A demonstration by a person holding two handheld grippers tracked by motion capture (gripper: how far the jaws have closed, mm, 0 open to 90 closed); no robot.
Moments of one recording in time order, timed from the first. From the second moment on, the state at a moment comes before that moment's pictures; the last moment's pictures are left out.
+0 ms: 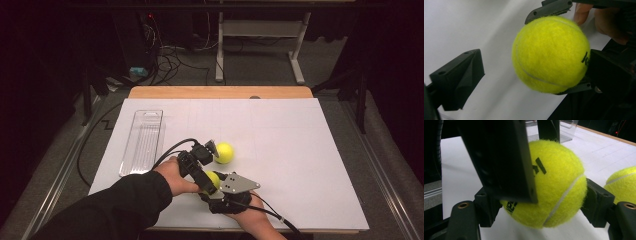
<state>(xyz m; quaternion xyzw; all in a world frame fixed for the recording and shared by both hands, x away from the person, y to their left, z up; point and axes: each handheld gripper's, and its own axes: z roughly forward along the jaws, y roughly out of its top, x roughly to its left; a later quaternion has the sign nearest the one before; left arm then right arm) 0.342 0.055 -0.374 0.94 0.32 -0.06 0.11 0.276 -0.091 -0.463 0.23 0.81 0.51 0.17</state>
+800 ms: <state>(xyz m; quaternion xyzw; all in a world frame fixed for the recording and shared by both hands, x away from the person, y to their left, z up) 0.346 0.048 -0.379 0.93 0.33 -0.09 0.12 0.279 -0.093 -0.462 0.24 0.80 0.52 0.18</state>
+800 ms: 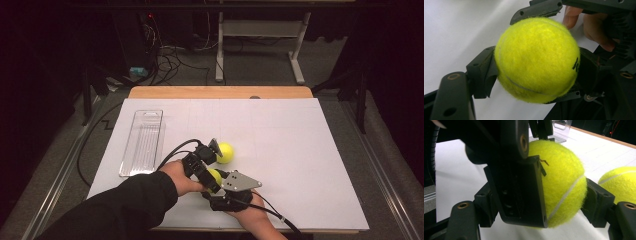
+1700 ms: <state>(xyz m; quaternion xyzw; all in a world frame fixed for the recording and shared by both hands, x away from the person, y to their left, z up) 0.355 0.066 -0.366 0.93 0.35 -0.07 0.12 0.280 -0.117 -0.460 0.26 0.80 0.51 0.19</state>
